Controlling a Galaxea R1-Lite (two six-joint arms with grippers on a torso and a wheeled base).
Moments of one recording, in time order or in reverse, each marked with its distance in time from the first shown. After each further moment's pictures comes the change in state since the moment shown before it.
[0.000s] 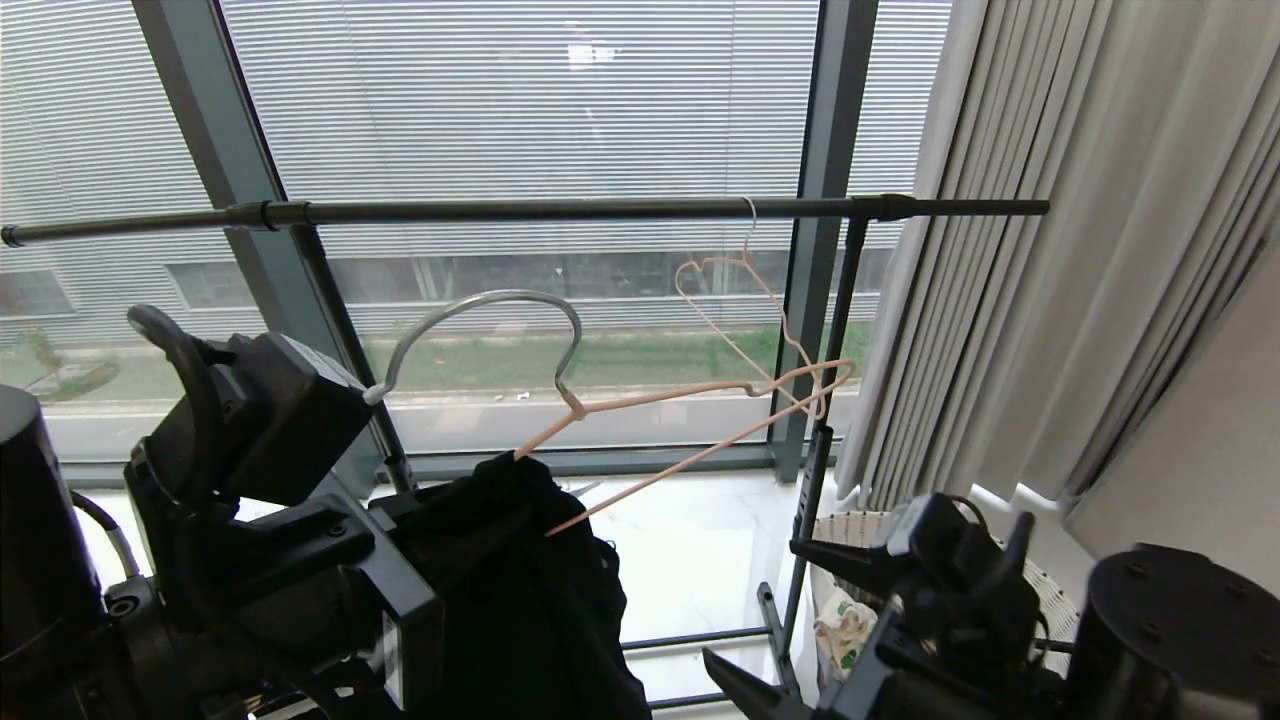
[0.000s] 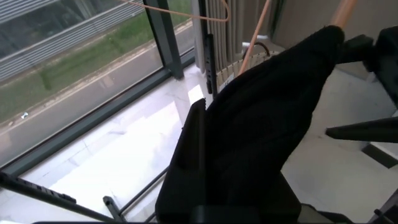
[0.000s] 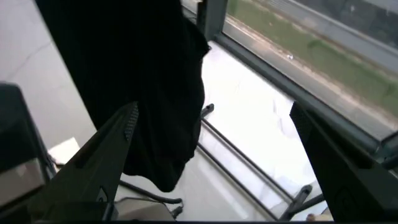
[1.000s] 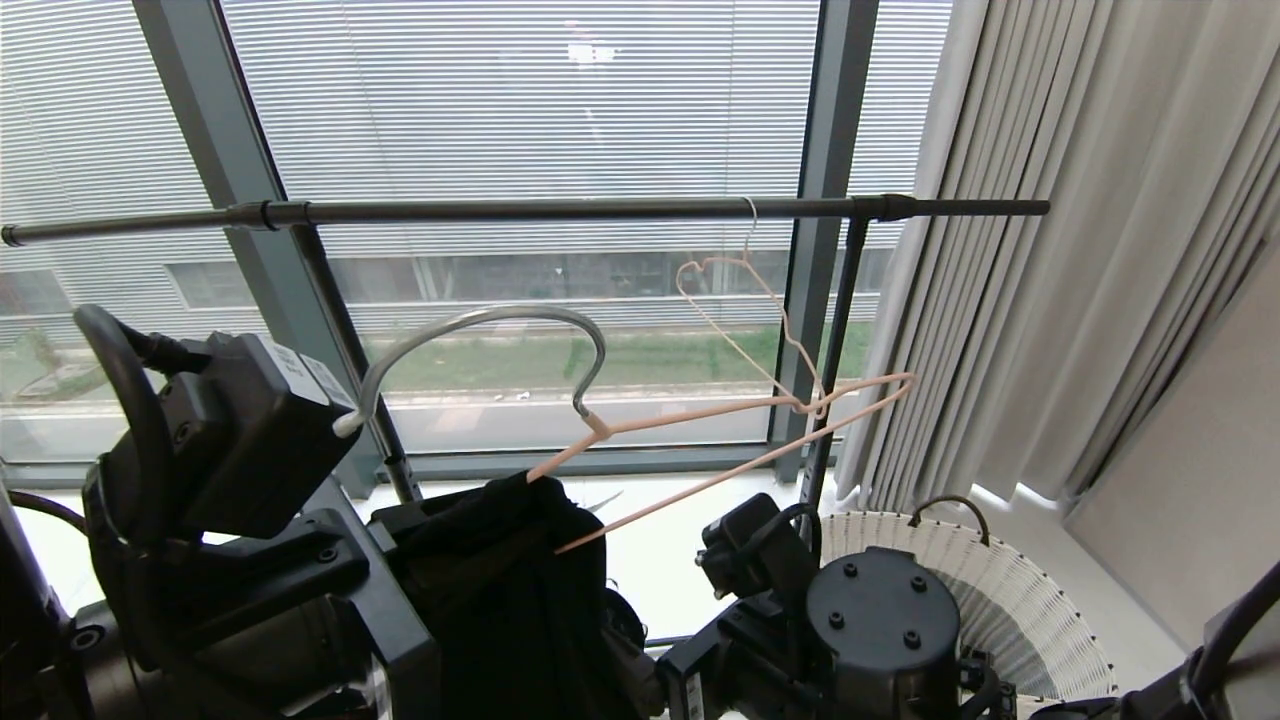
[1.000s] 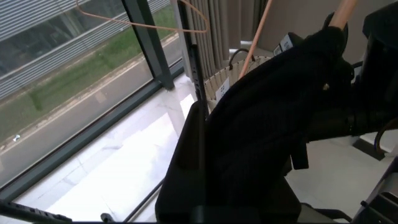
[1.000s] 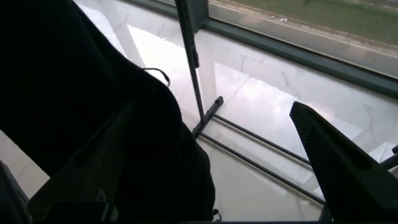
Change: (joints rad) left arm -0.076 -0.019 -0.009 0.002 0.000 0.031; right arm 0.058 0.309 -0.240 0.000 -0.110 0.125
